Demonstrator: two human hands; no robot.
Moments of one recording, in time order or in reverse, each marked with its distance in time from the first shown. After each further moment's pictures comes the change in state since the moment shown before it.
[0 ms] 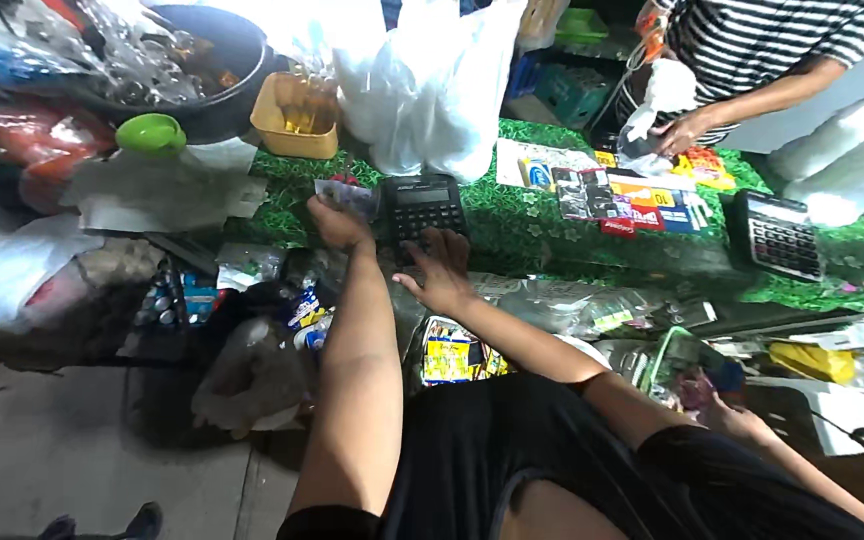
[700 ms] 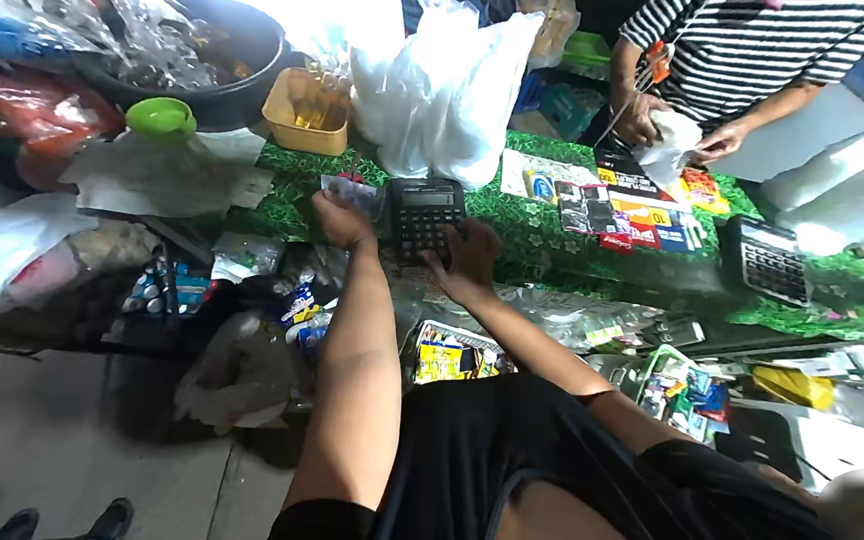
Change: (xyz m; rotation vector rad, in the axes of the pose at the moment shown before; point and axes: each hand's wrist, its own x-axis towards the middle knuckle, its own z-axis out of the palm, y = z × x) left_hand 0.002 -0.001 0.001 -0.056 0.018 -0.005; right_hand -0.001 0.031 -0.013 0.068 0.192 0.155
